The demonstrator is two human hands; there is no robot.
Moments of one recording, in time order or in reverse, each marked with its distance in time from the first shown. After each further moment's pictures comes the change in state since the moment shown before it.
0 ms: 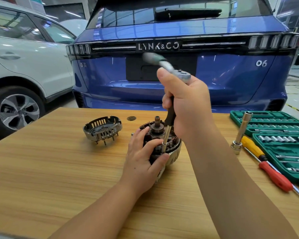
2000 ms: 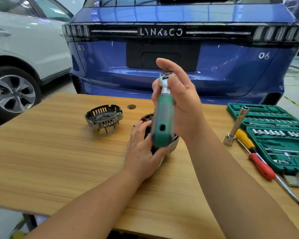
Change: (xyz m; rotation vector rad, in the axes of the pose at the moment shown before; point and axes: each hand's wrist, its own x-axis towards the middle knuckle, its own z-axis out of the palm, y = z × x) left_hand -0.001 0.006 -0.002 0.009 -0.034 -0.049; right_hand -0.008 0.000 0.010 0.111 -0.331 -0.028
